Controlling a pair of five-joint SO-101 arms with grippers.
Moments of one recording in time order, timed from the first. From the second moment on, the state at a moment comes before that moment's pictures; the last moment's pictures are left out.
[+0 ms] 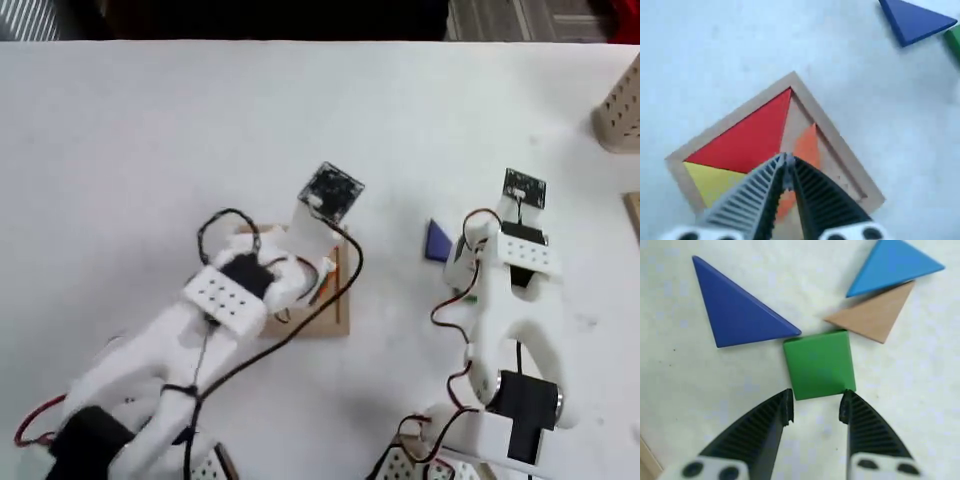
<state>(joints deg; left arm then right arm) 28.9 -20.4 47.6 39.8 -1.5 12.3 -7.4 38.9 57.9 -3.8</state>
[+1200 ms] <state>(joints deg) 31.2 -14.5 62.2 20.3 10.3 12.3 -7.4 38.9 57.9 -3.8</state>
